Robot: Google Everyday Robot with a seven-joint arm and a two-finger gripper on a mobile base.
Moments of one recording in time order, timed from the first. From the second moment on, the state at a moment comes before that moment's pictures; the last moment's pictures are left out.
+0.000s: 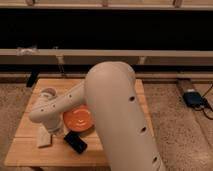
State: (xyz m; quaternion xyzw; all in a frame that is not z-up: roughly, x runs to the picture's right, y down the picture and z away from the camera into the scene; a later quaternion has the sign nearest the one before) arm -0.241 0.260 0.784 -0.37 -0.07 -0.26 0.89
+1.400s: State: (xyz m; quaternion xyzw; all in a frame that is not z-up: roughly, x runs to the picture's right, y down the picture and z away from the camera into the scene) arm -0.169 0.290 0.762 -0.40 -0.03 -0.20 0.89
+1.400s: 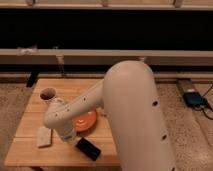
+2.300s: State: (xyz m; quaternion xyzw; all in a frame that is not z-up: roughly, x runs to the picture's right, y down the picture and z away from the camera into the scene) arm -0.116 0.316 0.744 -0.42 -0.01 -0.15 0.90
